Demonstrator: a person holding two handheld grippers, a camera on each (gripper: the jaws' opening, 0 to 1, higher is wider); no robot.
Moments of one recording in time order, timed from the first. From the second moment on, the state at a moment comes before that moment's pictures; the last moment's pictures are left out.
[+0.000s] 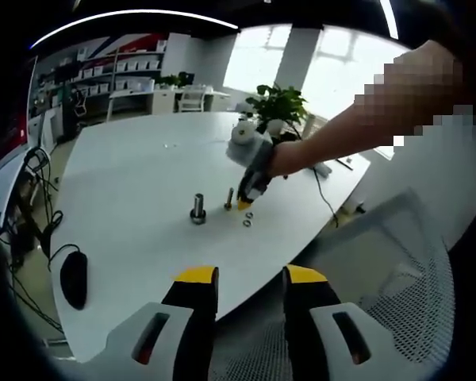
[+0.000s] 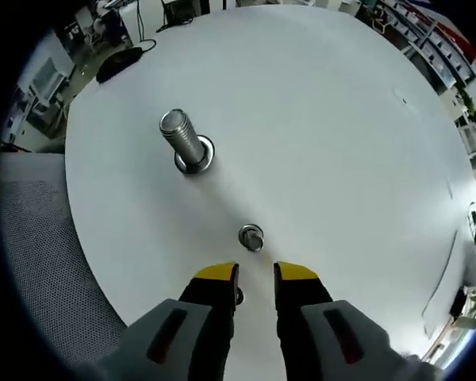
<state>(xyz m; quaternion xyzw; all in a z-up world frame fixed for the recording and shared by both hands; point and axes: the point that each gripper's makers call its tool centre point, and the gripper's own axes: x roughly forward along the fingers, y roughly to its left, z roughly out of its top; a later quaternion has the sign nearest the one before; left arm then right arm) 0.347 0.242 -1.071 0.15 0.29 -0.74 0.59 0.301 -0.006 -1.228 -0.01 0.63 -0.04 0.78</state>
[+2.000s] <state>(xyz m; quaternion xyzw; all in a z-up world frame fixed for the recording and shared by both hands) 0.345 0.242 -1.072 0.15 0.29 -0.75 0.58 0.271 0.018 -1.239 -0.03 0.69 -0.02 0.73</state>
